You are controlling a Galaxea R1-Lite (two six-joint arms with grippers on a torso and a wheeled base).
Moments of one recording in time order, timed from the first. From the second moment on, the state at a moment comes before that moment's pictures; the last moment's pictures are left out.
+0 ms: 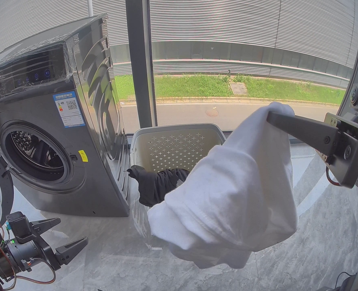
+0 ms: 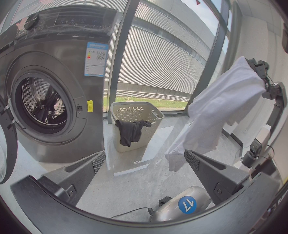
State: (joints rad) left arm -0.15 1.08 -0.02 -0.74 -0.35 -0.08; right arm 0.76 1.26 -0.75 -0.62 0.35 0.33
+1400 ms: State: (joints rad) left arm -0.51 1.41 -0.26 -0.86 -0.71 0.28; right arm 0.83 1.43 -0.96 -0.62 0.31 0.33
